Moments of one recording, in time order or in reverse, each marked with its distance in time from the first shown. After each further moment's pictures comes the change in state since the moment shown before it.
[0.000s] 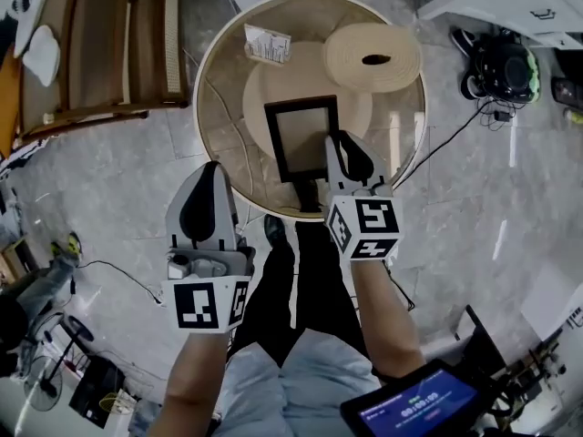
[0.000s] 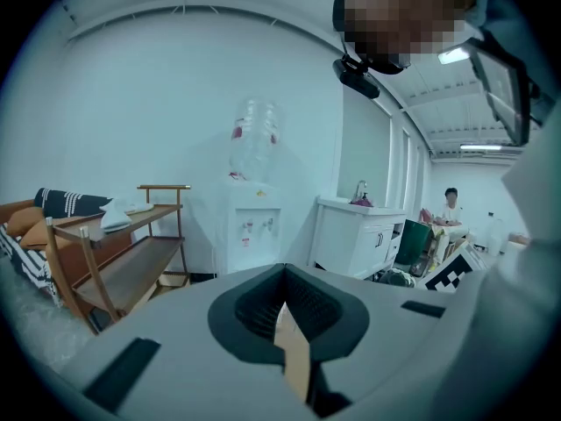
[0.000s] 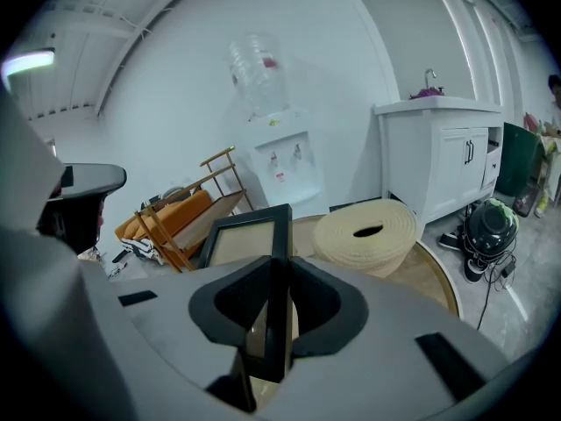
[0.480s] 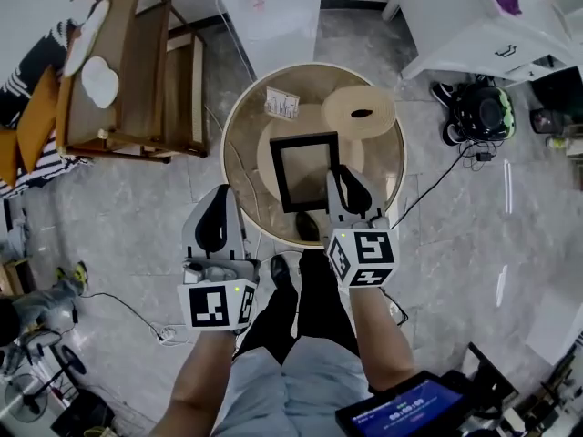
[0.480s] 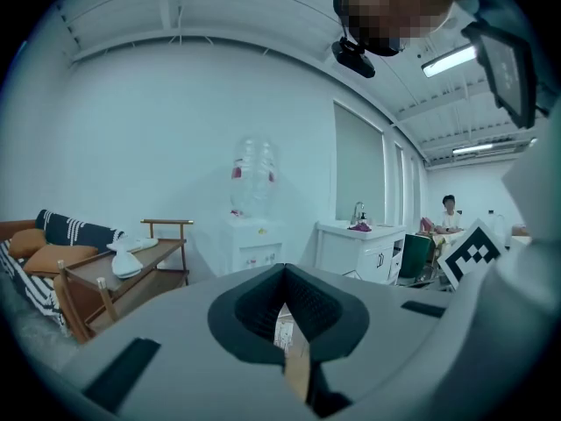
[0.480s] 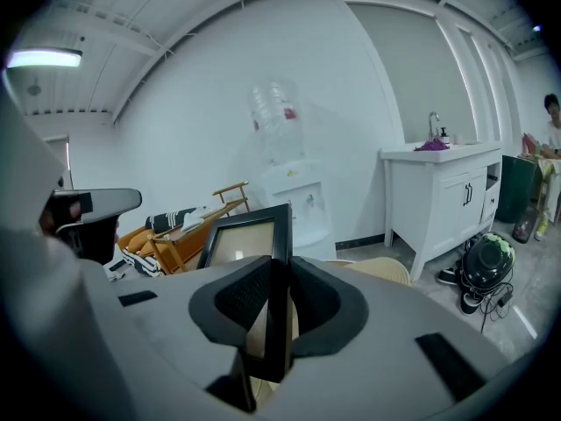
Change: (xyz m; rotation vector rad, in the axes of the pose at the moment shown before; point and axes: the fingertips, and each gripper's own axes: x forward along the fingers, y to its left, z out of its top) left arm -0.054 0.001 0.103 0.057 -0.132 0.009; right arm -0.090 0.052 0.107 -0.049 -0.166 0.005
